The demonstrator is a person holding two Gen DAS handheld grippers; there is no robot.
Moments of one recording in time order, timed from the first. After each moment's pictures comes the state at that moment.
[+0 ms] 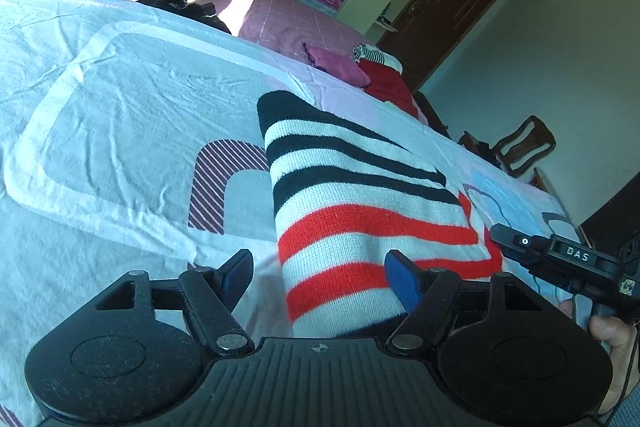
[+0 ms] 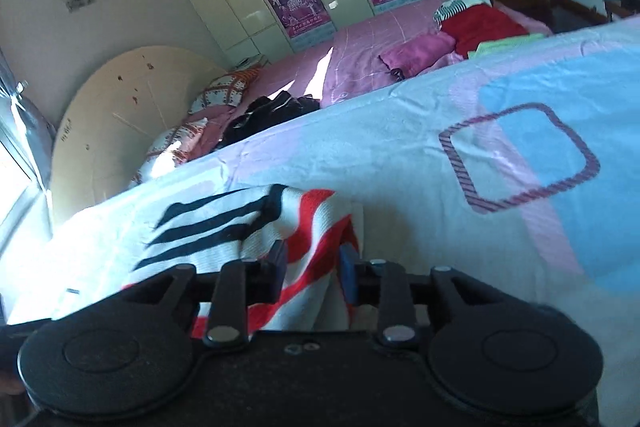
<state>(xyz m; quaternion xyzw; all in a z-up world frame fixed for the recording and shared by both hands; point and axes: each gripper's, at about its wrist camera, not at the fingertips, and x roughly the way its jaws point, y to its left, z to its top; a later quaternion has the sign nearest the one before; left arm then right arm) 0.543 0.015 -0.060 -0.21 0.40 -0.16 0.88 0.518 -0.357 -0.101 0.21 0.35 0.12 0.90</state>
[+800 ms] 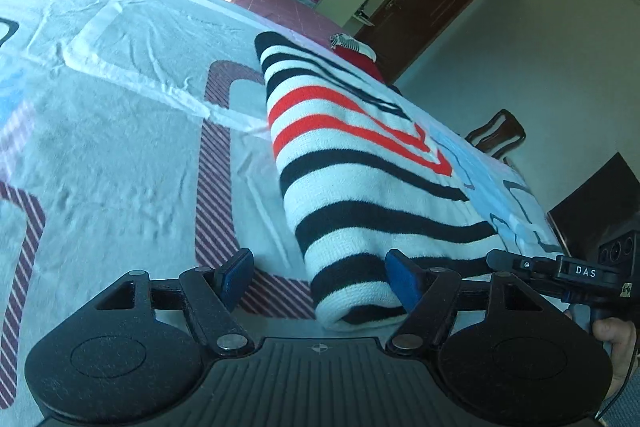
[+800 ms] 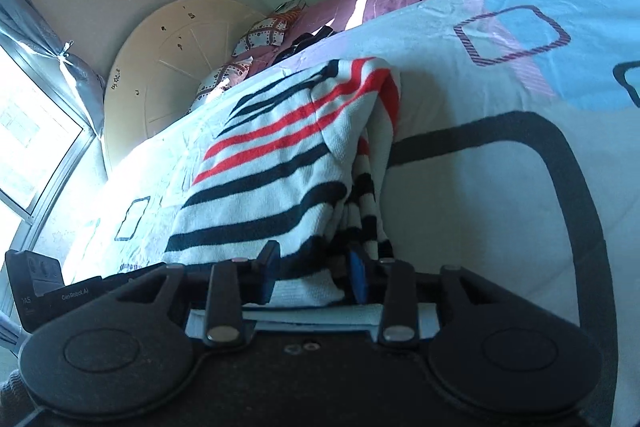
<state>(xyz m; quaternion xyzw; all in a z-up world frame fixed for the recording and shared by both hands) 0.436 0.027 -0.081 -0.23 0.40 -0.19 0.87 0.412 -0.351 -0.102 0.21 0.42 0.19 0.86</state>
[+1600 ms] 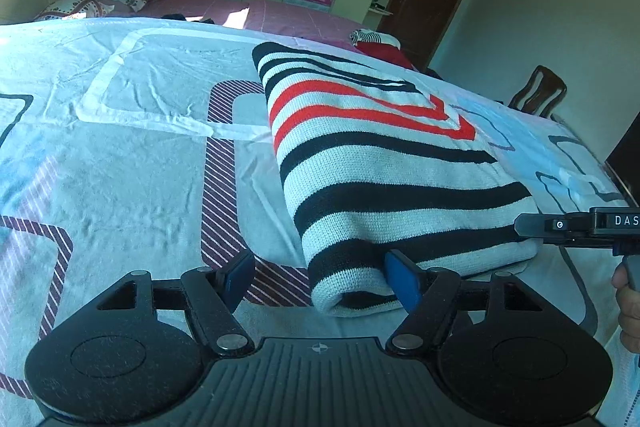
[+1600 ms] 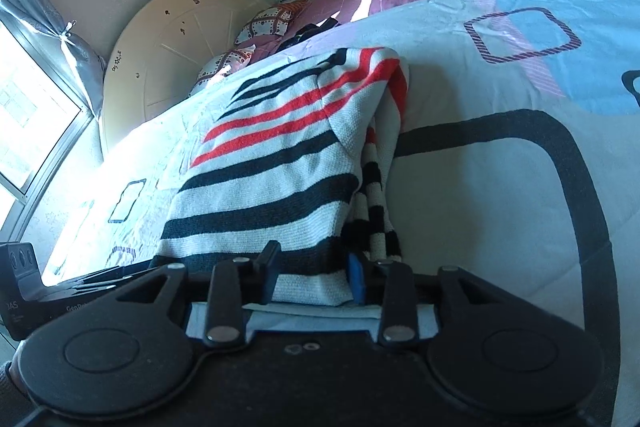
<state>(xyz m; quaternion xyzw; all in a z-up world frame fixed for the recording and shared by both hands) 0.418 -0.012 -0.059 -0.10 0.39 -0.14 0.91 0.409 -0.339 -0.095 0.18 0.42 0.20 0.87</state>
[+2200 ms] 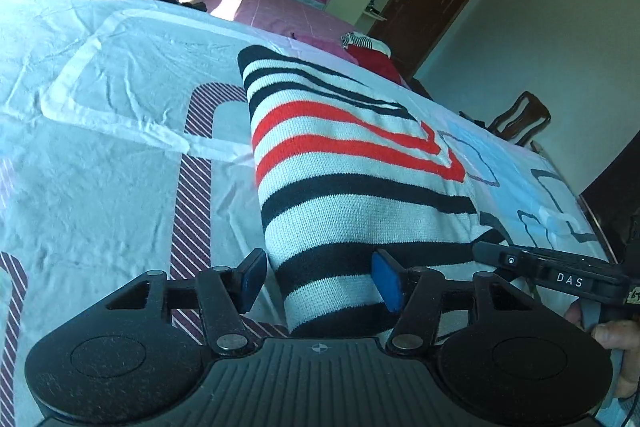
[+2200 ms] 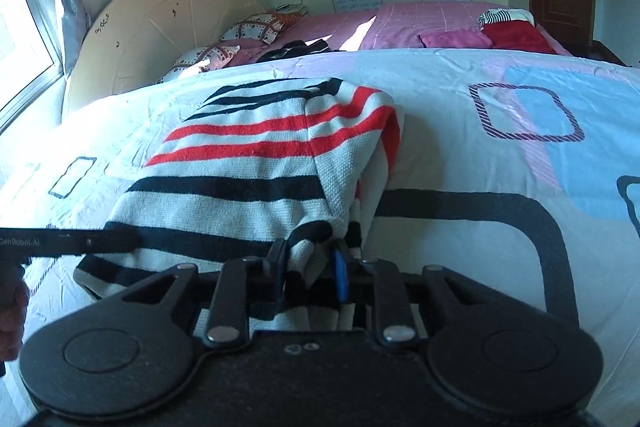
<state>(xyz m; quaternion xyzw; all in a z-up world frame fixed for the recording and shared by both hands) 0.455 -0.005 -0.055 -0.17 0.39 -0.16 0.89 0.437 -0.316 -0.096 0.04 0.39 0.16 0.90</state>
